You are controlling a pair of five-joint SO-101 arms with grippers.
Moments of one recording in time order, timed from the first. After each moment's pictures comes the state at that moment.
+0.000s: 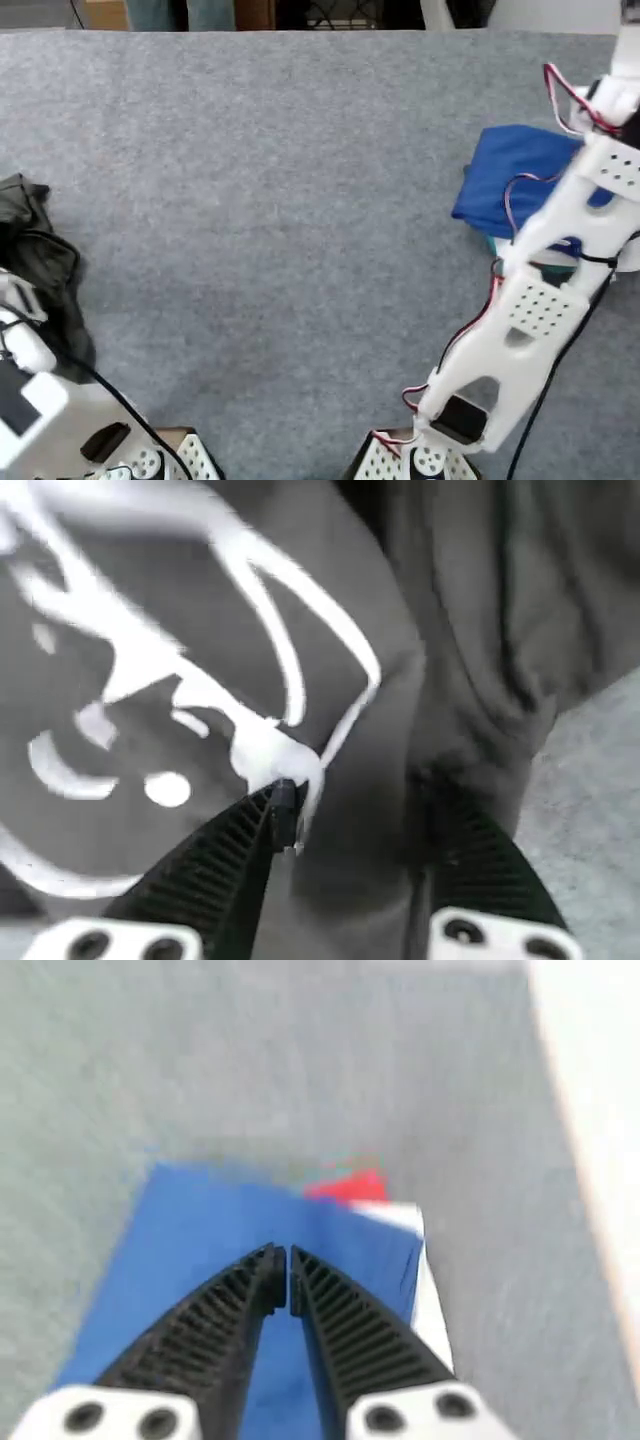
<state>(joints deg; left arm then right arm) -56.1 -0.1 36.4 53.3 -21.0 27.2 40.9 -92.4 100.6 23.4</state>
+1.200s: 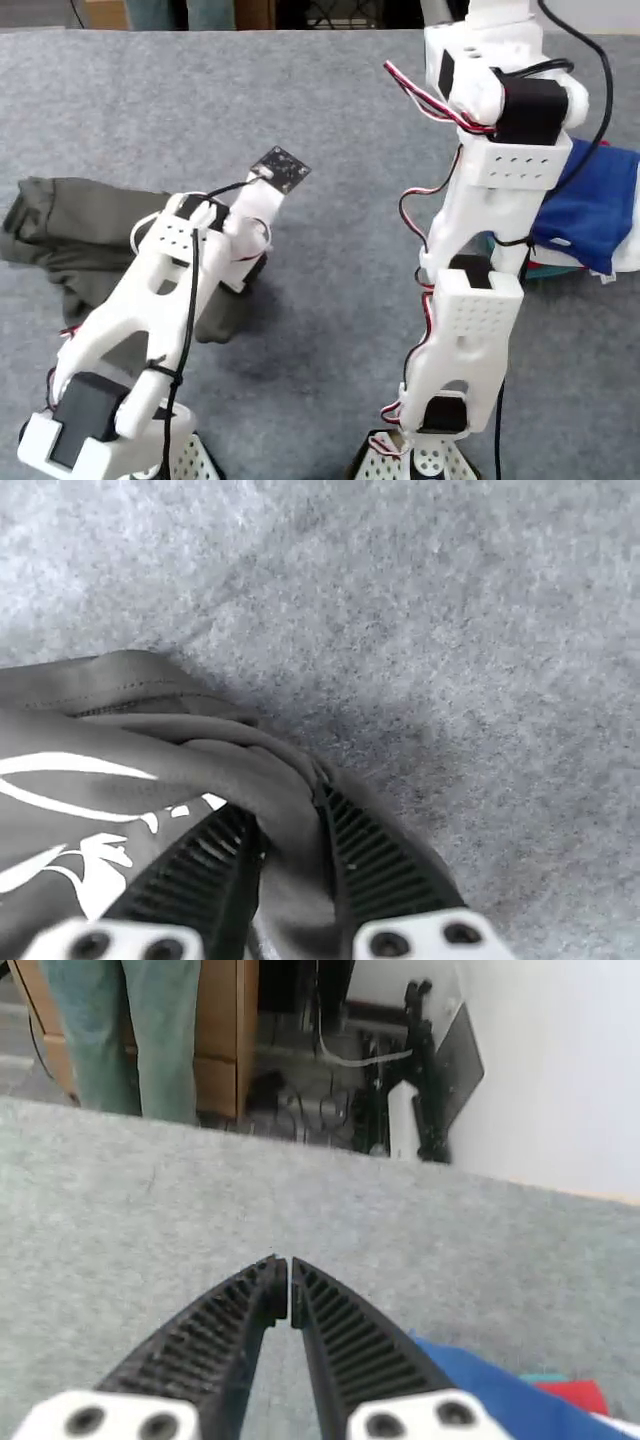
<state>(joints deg) 16.0 -14.5 31.8 67.4 -18.1 2.4 33.4 -92.4 97.5 8.7</state>
